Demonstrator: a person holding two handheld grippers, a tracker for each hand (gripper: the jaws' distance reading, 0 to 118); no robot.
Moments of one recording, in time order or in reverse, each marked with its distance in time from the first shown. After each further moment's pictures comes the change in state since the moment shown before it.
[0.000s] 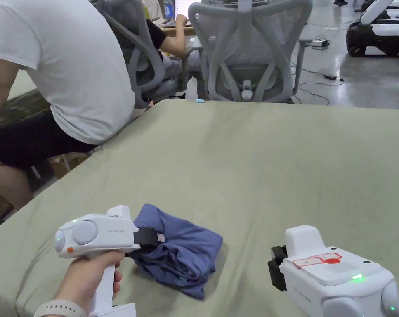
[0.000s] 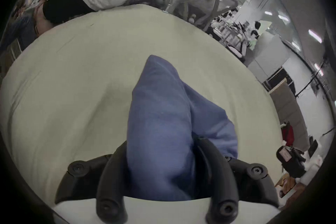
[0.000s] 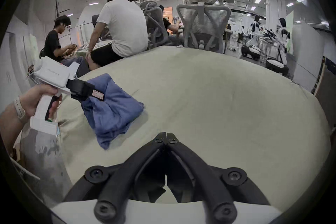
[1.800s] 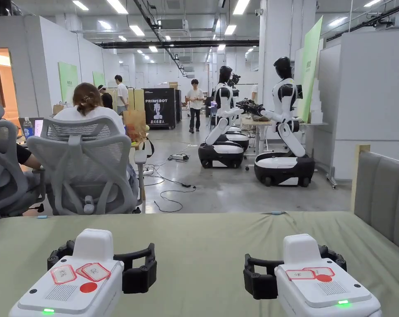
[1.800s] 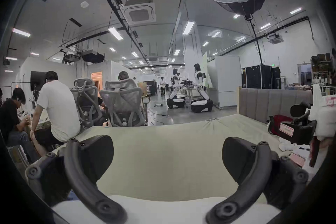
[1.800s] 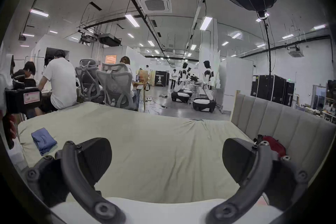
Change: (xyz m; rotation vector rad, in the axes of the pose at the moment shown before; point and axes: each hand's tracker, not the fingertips) left arm 0.524 -0.169 0.128 0.781 -0.036 -0.617; right arm 0.289 -0.039 0.364 0.465 -0.550 -0.079
